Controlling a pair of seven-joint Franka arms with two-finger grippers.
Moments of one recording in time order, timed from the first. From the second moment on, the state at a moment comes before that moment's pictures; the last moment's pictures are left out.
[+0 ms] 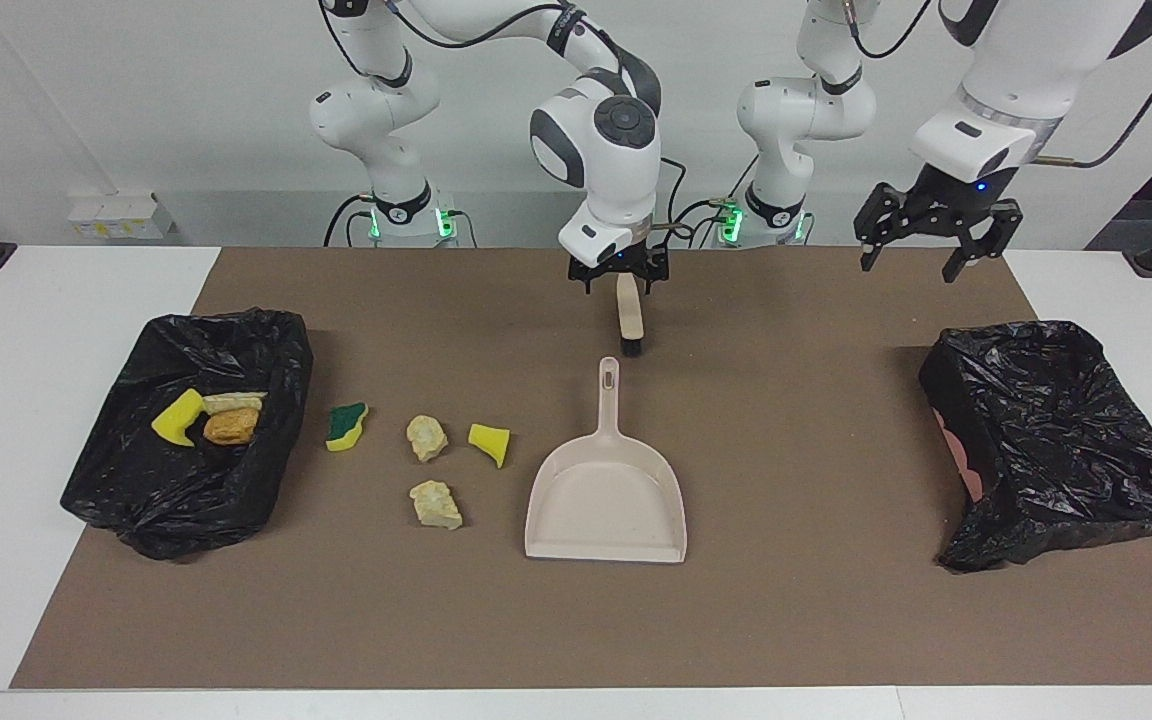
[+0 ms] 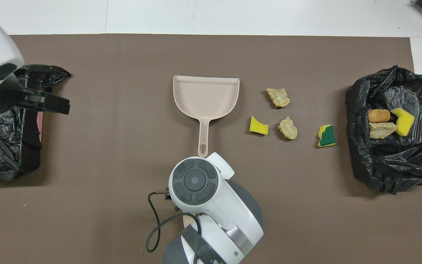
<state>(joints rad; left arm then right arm) -0.11 0.07 -0.11 -1.45 -0.02 1.61 0.01 0.73 0.16 0.07 -1.86 0.15 1.93 0.79</state>
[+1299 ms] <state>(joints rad) -0.14 0.41 -0.55 -1.72 0.17 2.18 -0.57 0.95 0.06 0.07 -2.24 0.25 2.21 0.93</state>
